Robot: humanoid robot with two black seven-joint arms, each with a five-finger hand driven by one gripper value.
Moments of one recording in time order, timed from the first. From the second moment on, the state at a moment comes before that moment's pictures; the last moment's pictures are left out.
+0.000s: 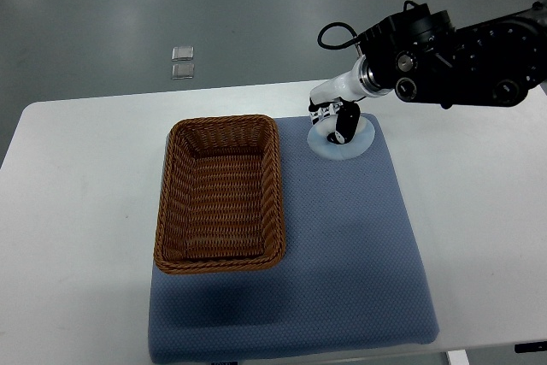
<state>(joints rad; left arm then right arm) -0.07 0.00 -0.08 -0.26 0.06 0.02 0.00 1.78 -0.33 -0.50 1.26 -0.75 0.33 -0.25</state>
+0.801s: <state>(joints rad) -0.07 0.00 -0.08 -0.26 0.06 0.02 0.00 1.75 0.00 -0.41 1.02 -0.53 0.12 -0.23</state>
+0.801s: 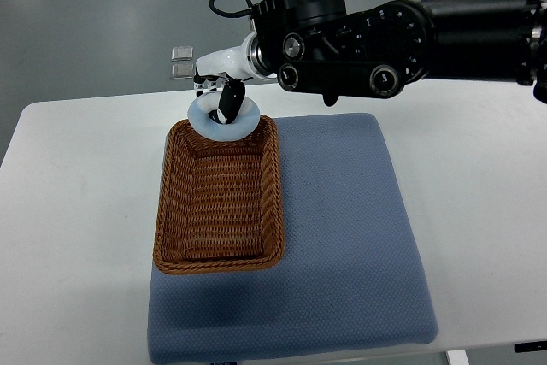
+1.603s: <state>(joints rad) -0.07 0.00 -0.08 -0.26 0.06 0.02 0.00 1.46 0.00 -0.26 1.07 -0.54 0.02 -0.13</state>
